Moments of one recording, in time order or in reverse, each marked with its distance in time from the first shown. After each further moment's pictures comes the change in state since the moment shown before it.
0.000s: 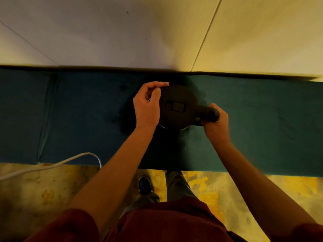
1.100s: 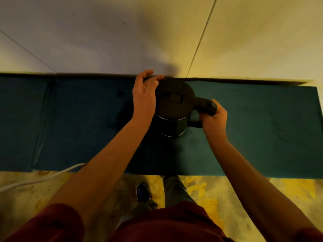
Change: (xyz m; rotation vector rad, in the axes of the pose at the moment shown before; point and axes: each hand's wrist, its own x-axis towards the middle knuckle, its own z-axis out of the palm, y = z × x) left_hand 0.023 0.029 0.008 0.006 -0.070 -0.082; right_hand 0.015 -0.016 -0.001 0.149 0.107 0.030
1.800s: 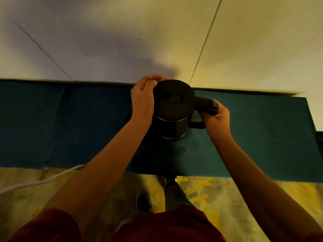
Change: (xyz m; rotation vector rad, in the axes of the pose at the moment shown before) left_hand -0.045 0.056 -0.032 -0.169 0.000 0.061; right_hand -0.039 -0.065 -0.017 0.090 -0.093 -0.037
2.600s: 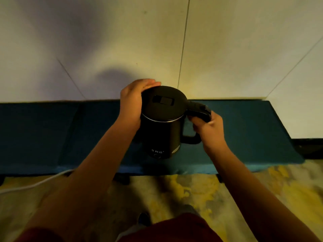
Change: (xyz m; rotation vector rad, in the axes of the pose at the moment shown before) left_hand -0.142 0.081 -0.018 -0.110 -0.136 0.038; right_hand -0.162 -0.088 -0.049 0.159 0.003 -0.070
